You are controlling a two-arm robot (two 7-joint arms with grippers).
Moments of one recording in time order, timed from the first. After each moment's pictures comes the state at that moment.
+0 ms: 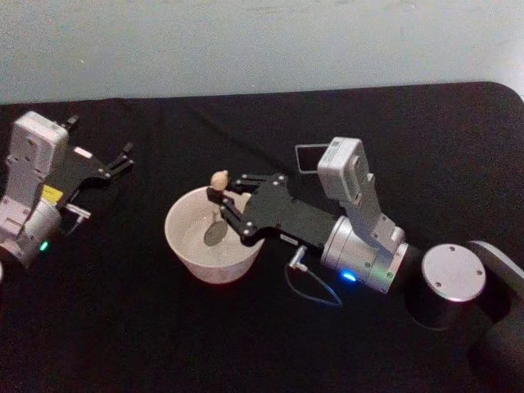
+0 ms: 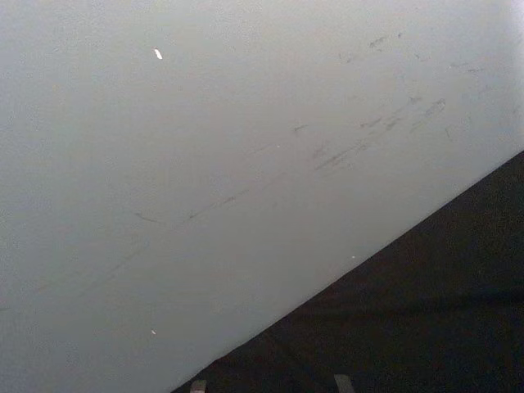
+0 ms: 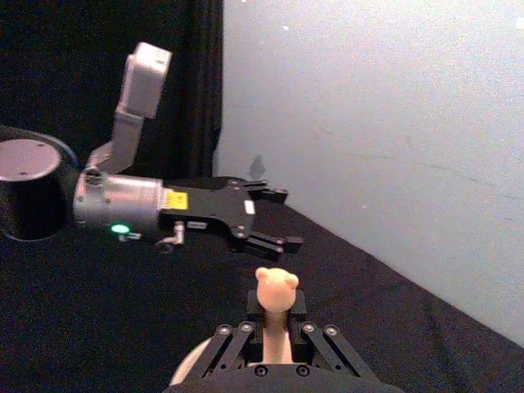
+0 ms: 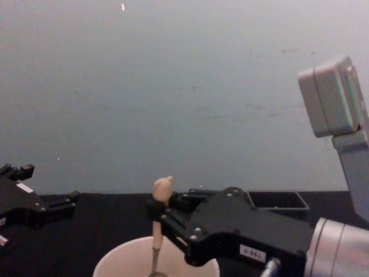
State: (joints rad) left arm -0.20 0.60 0.45 -1.41 -0.25 -0.12 0.03; right arm 0.20 0.32 -0.55 -1.50 0.26 -0.15 0.50
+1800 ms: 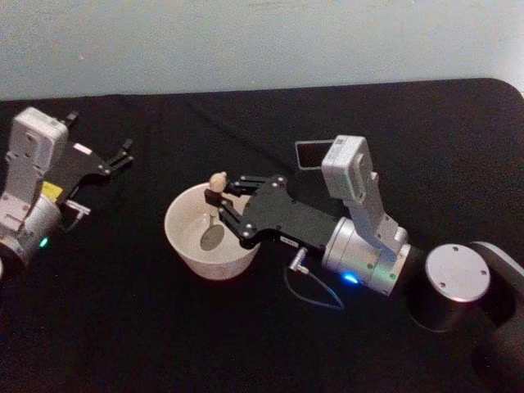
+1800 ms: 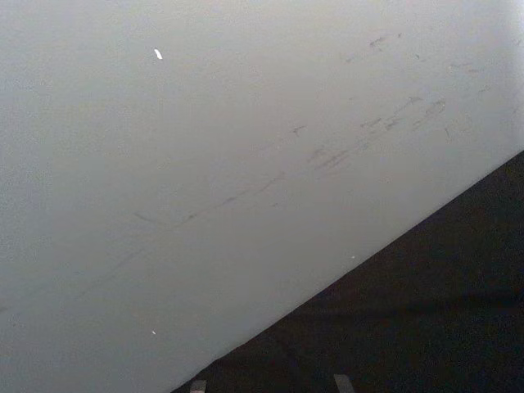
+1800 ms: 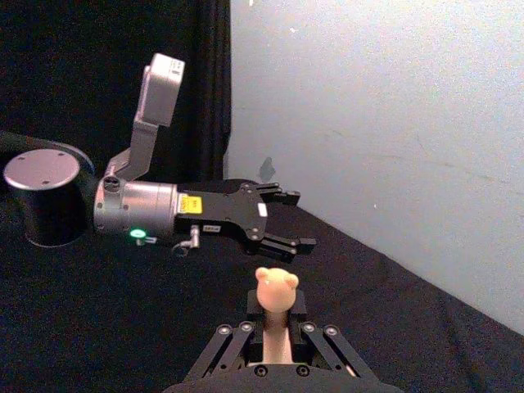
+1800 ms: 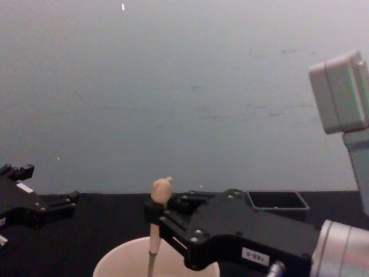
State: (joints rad) left arm -0.20 0.60 0.45 -1.41 -0.25 -0.12 0.03; right arm 0.18 0.33 -0.55 -1.54 0.29 -0.12 0.52
